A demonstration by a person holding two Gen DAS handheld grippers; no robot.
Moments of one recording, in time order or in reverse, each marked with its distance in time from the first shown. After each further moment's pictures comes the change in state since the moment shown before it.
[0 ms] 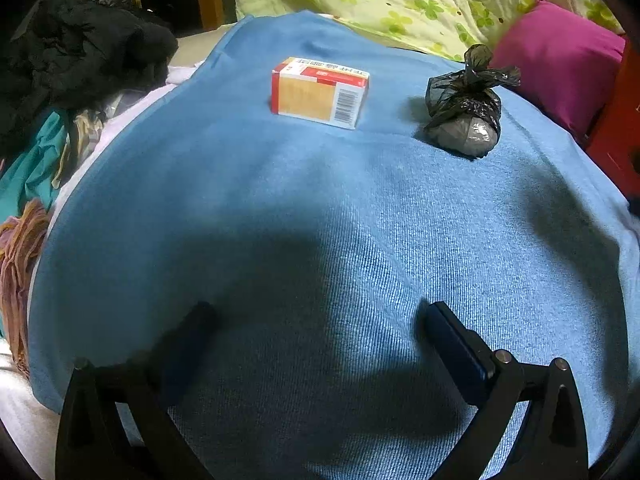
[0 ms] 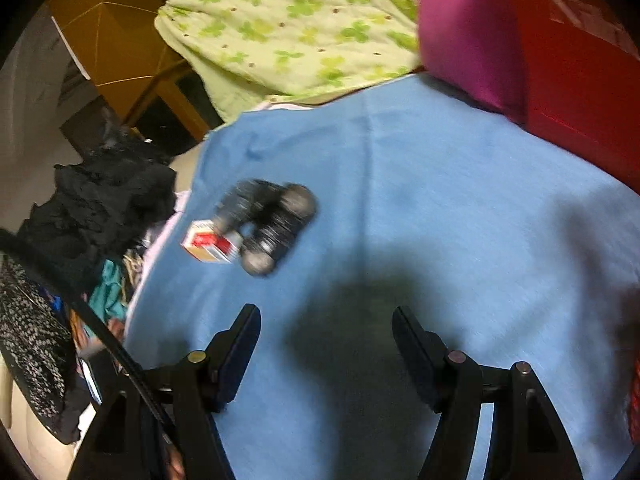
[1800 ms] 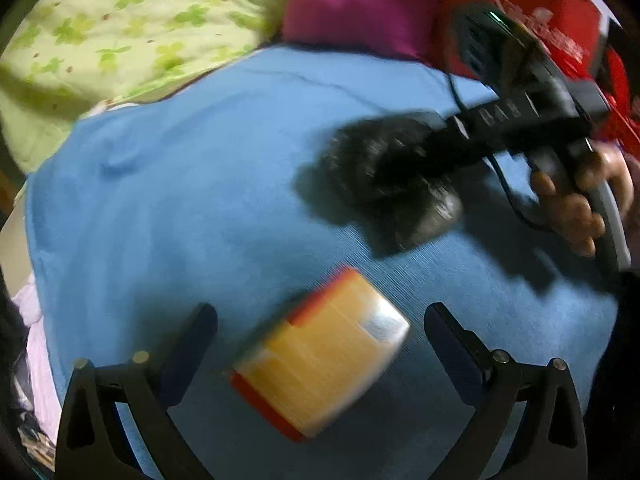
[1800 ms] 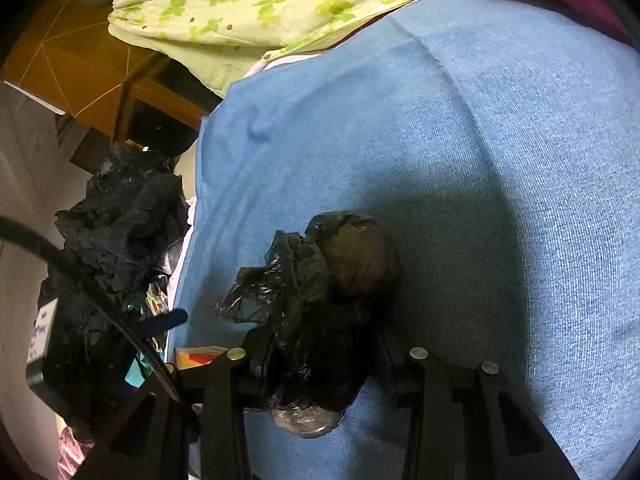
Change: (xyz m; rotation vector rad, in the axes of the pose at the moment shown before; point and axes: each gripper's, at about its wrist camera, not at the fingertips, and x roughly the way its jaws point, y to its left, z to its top) left arm 0.046 -0.015 0.153 0.797 0.071 -0.436; right arm 0.164 -0.001 0.066 0.182 0.195 0.175
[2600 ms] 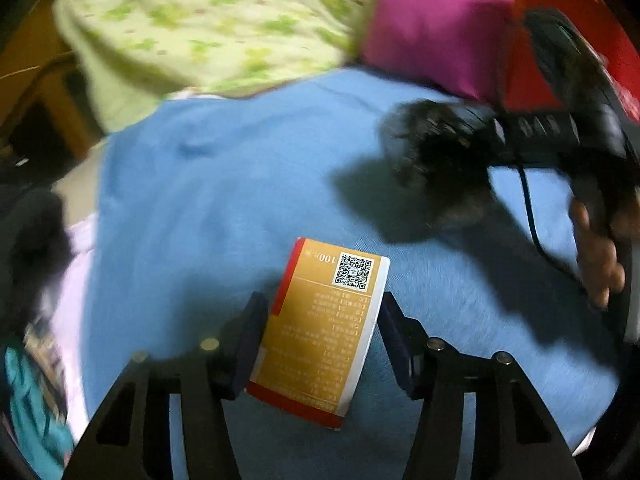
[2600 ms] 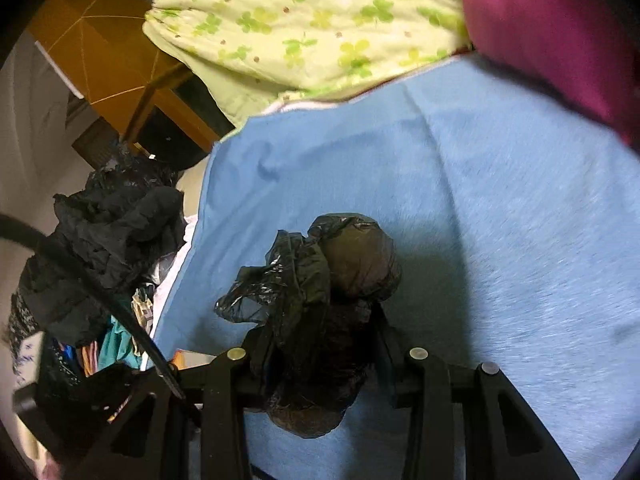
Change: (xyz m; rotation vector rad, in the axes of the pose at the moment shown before) left arm -0.048 -0.050 -0.008 -0.297 -0.101 0.288; right arm -0.064 0.030 -0.014 -0.181 -0.208 -0.101
